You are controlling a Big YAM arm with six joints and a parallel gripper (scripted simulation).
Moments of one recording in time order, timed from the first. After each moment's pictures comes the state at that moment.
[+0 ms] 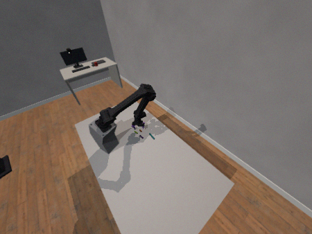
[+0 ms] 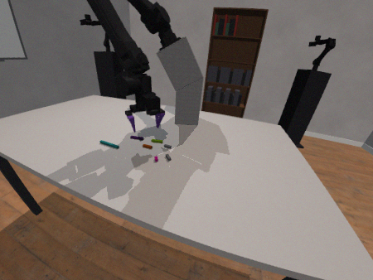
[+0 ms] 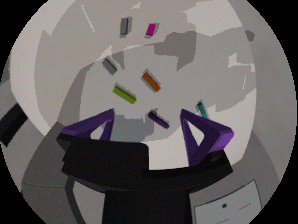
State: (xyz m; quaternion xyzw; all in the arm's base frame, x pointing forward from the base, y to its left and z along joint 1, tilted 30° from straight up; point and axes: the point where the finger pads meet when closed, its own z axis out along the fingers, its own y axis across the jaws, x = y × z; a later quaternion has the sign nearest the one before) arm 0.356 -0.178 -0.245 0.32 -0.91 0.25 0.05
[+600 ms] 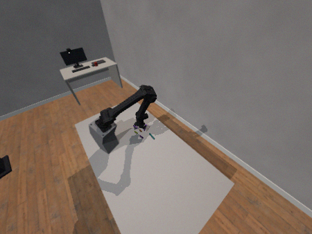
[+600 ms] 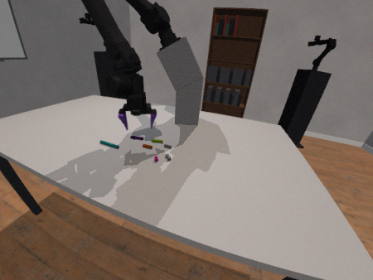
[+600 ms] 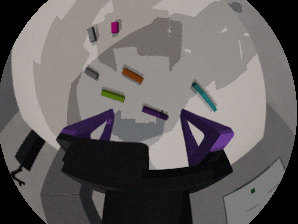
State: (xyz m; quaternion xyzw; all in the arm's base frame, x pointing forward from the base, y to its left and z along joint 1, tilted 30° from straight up) arm 0.355 -0.204 -0.230 0.19 -0.95 0.26 0.01
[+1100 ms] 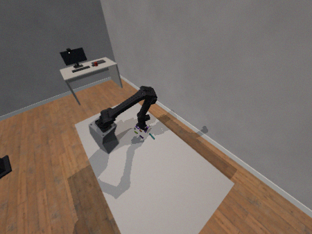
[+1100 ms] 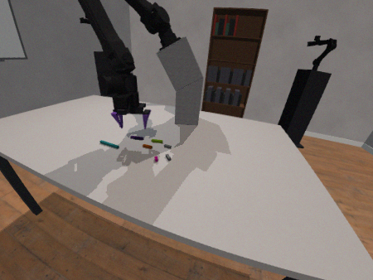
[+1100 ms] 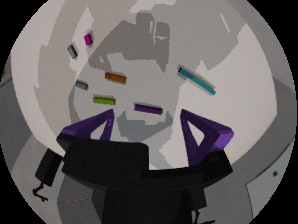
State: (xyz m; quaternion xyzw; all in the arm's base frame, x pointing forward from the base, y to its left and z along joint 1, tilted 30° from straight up) arm 0.354 -0.227 -0.217 0.08 -0.96 0.26 -0.02
